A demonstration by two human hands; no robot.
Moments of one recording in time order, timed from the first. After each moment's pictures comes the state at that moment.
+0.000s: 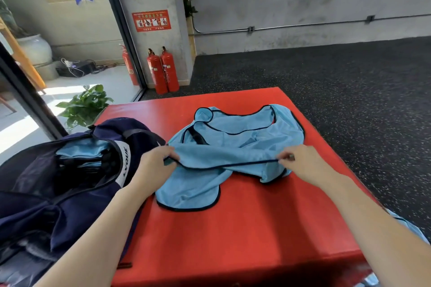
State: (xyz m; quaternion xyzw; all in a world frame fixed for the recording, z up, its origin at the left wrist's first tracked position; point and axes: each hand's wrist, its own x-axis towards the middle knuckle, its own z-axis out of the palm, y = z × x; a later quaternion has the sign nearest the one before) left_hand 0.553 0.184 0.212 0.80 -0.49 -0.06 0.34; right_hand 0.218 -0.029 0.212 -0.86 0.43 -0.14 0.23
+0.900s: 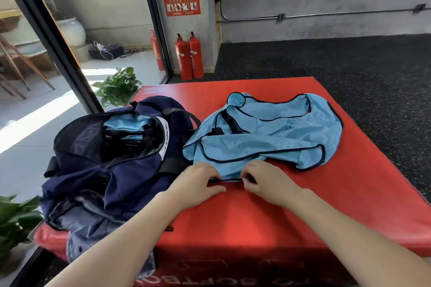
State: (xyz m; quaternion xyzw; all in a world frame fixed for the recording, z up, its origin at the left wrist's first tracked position) left_hand 0.528 0.247 0.165 0.74 -0.65 -0.06 0.17; right_hand 0.330 0.099 0.168 -0.97 0.16 -0.12 0.16
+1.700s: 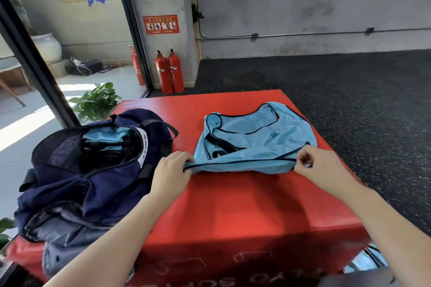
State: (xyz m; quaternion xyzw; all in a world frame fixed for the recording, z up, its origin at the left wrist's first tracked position) left_hand 0.500 0.241 0.197 0.77 -0.54 0.09 0.32; right_hand 0.167 0.048 0.229 -0.85 0.39 -0.28 0.24
